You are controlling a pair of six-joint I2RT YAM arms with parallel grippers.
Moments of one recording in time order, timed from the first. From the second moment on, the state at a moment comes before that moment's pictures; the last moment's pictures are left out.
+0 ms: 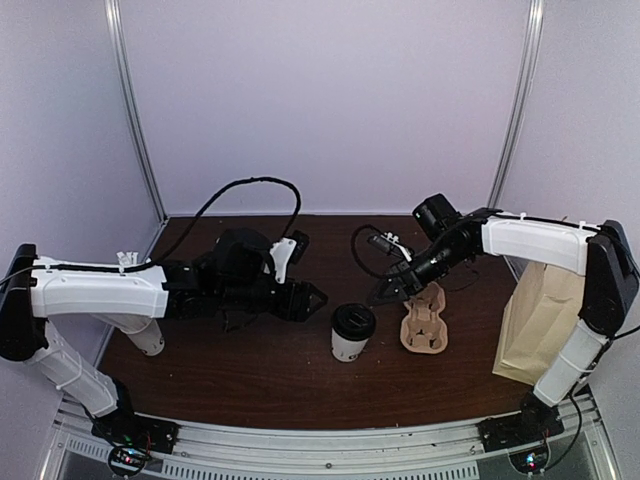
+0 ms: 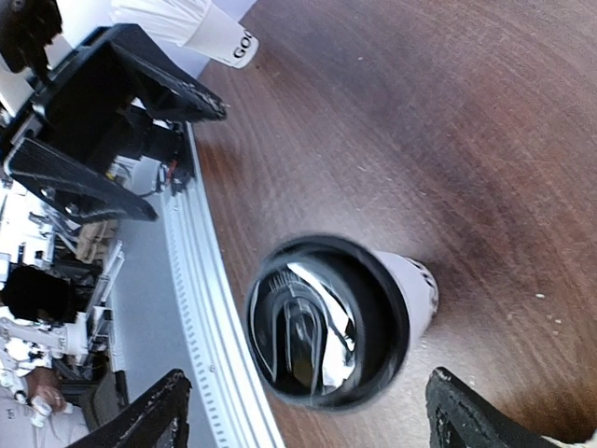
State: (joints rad) left arm -1.01 1.47 0.98 -0.05 0.01 -0.44; right arm 0.54 1.65 1.22 -0.65 -0.88 -0.02
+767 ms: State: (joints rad) left arm -1.01 1.29 0.87 -0.16 -0.19 -0.41; right arm 0.81 1.74 1.43 -0.84 -0.34 -0.40
